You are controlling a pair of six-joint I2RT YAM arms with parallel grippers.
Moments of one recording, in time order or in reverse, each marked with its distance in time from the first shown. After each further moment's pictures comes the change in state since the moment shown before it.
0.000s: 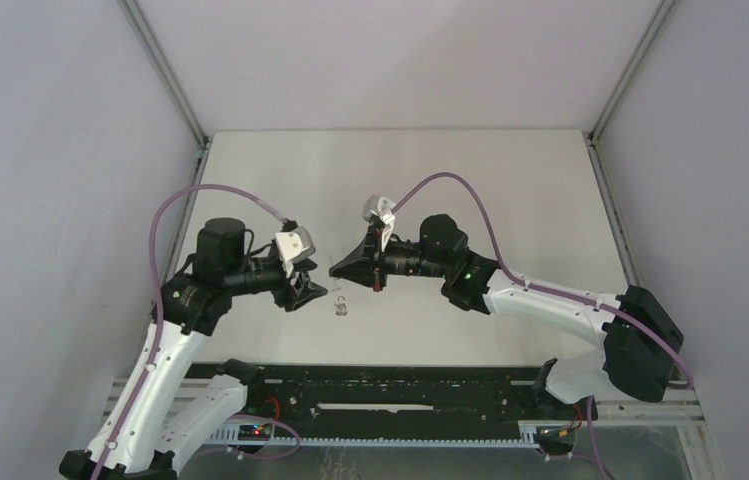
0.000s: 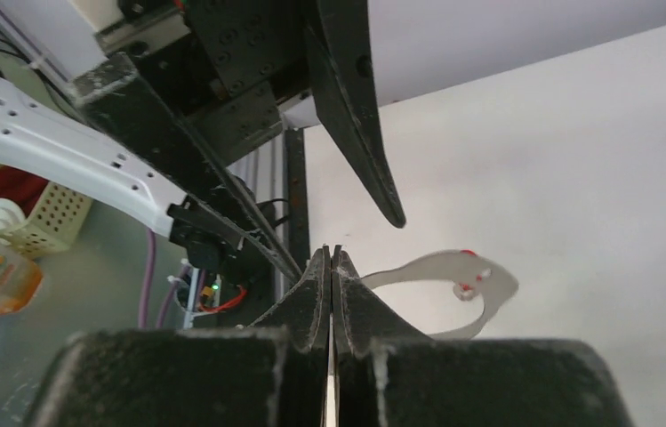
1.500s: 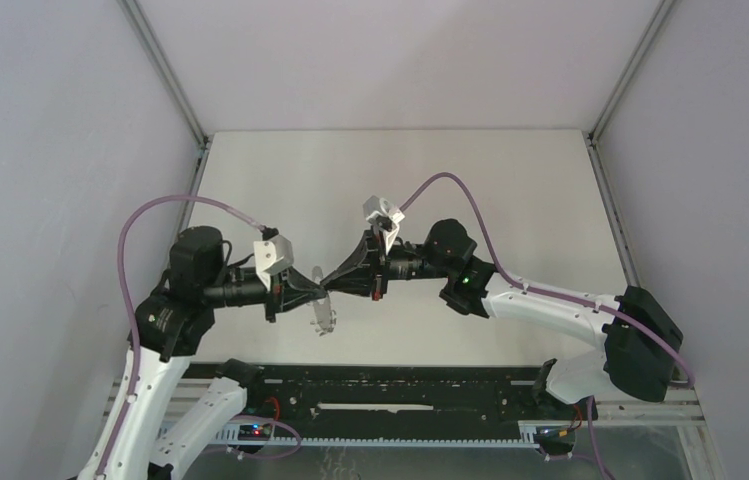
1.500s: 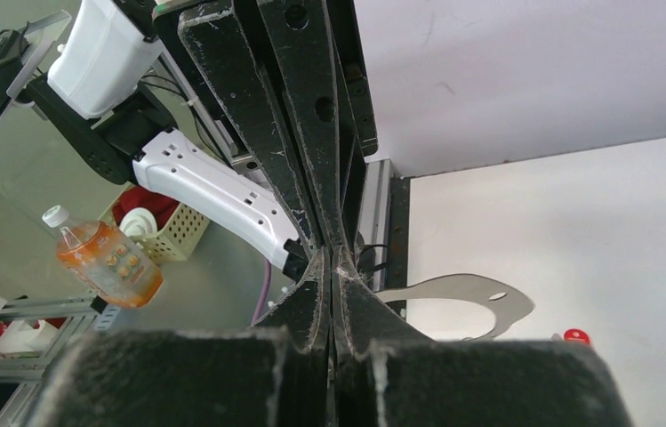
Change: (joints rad) left arm -0.001 -0.083 0.072 -0.023 0.238 -0.154; right arm 0.037 0.000 -0.004 0.225 -0.163 0.203
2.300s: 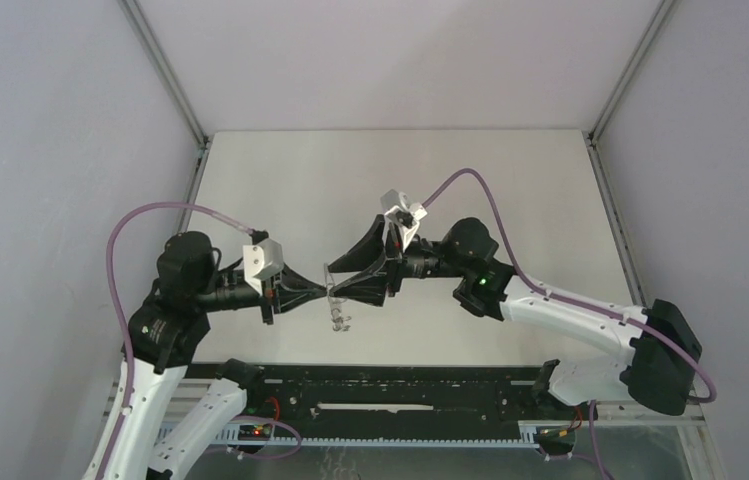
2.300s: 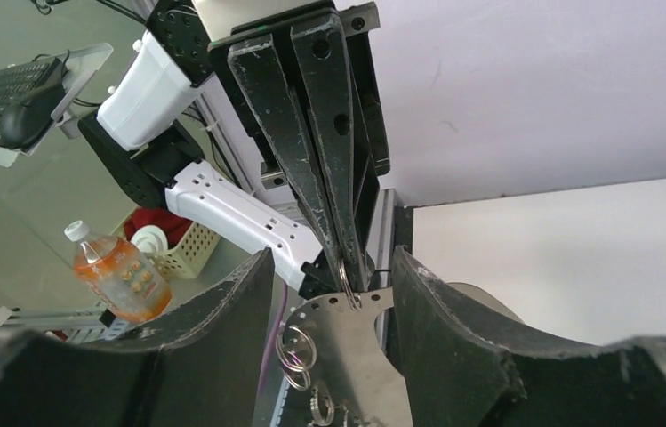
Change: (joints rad) left arm -0.005 -0.051 0.002 0.088 0.032 -0.065; right arm -0.005 -0.084 0.000 -0.006 0.003 0.015
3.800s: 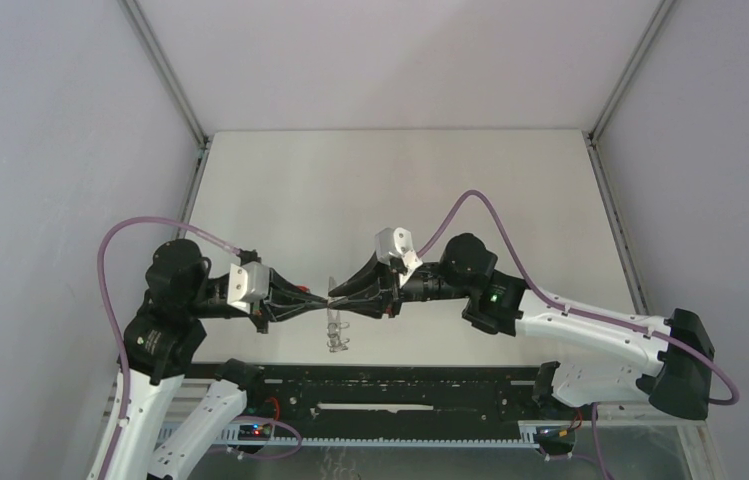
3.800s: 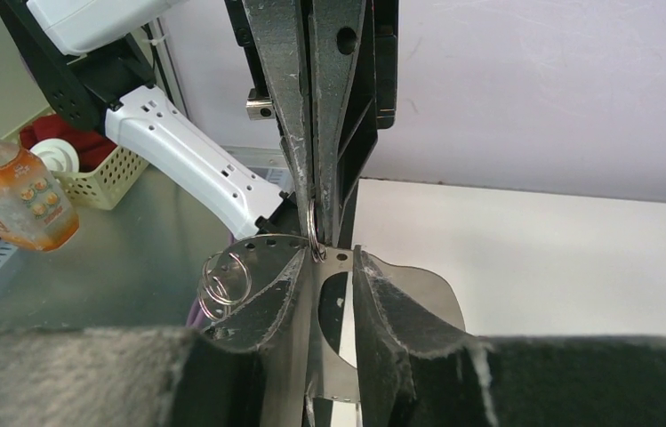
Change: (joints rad) left arm 0.000 -0.048 -0.013 0.085 0.185 0.056; right arm 0.127 -0.110 0.006 -0.259 0.111 -0.413
